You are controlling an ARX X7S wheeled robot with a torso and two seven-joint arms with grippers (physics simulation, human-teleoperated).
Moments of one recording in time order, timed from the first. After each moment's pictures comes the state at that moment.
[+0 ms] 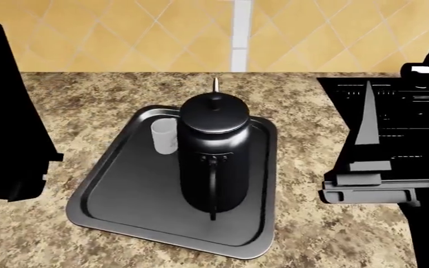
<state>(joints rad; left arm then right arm) -2.32 -1.37 2.41 1.05 -0.83 0.40 -1.31 2.00 1.21 -2.28 -1.05 0.77 -0.16 1.57</state>
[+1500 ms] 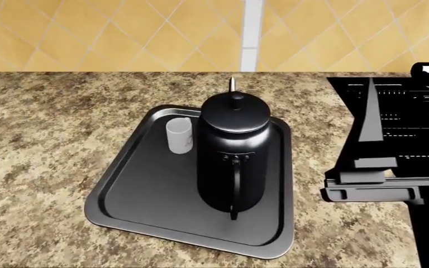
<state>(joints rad) -2.26 -0.94 0.84 0.63 -1.55 -0.83 -1.04 2.04 1.20 -2.31 -1.05 0.79 -0.20 1.57</state>
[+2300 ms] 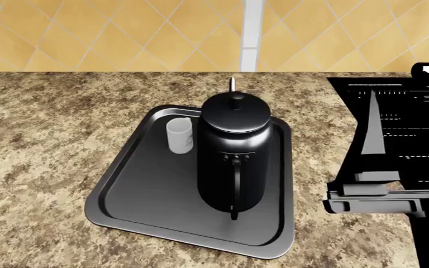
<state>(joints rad) -2.32 -0.29 0.48 -0.50 -1.21 -0.73 -0.50 1.98 1.23 -2.34 -1.05 0.71 -0.23 1.57</state>
